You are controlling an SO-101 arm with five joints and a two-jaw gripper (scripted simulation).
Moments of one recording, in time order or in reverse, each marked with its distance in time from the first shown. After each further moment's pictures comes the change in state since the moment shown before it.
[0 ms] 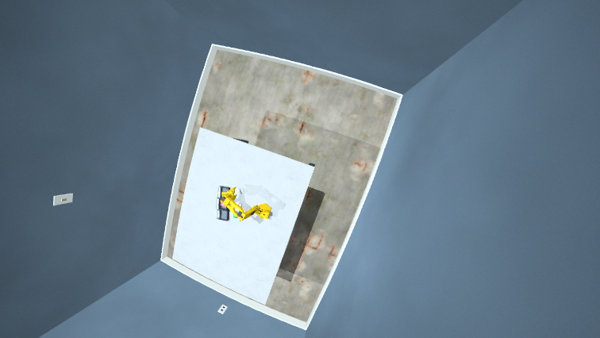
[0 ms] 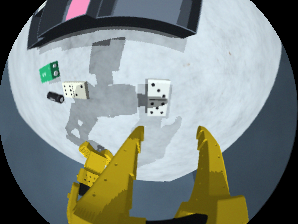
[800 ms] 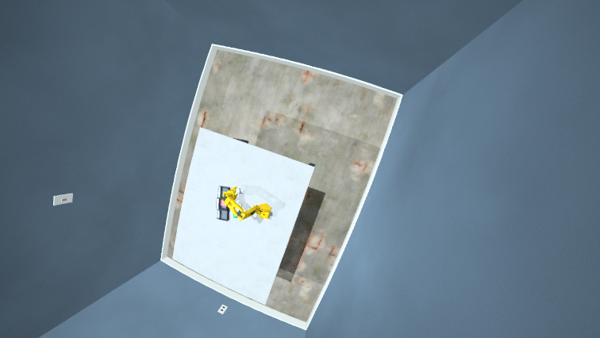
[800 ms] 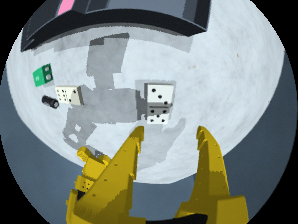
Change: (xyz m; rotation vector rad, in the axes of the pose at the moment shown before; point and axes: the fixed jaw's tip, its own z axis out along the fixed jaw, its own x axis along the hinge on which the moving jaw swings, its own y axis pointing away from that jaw) arm 0.000 0.000 0.016 -0.001 0.001 0.000
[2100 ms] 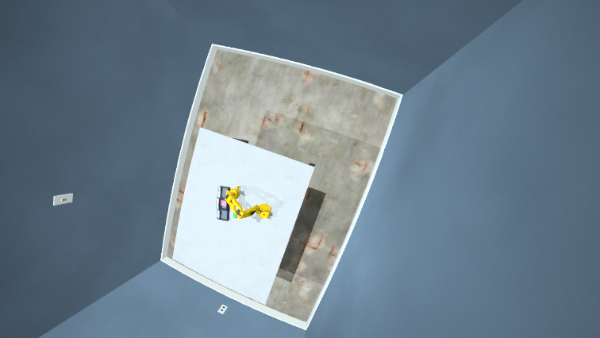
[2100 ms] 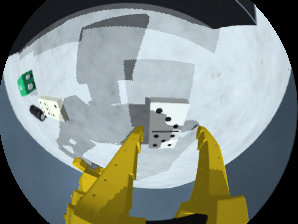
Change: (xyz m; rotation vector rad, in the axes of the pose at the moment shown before) arm 0.002 0.002 0.036 -0.011 0.012 0.000
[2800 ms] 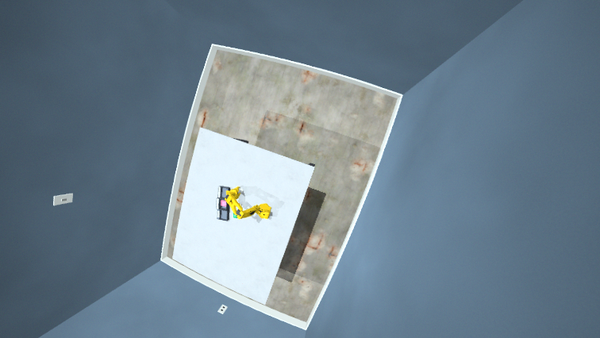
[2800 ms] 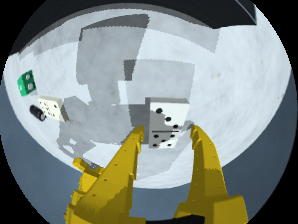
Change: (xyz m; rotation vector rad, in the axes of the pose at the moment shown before) arm 0.000 0.000 0.000 0.000 0.000 0.000
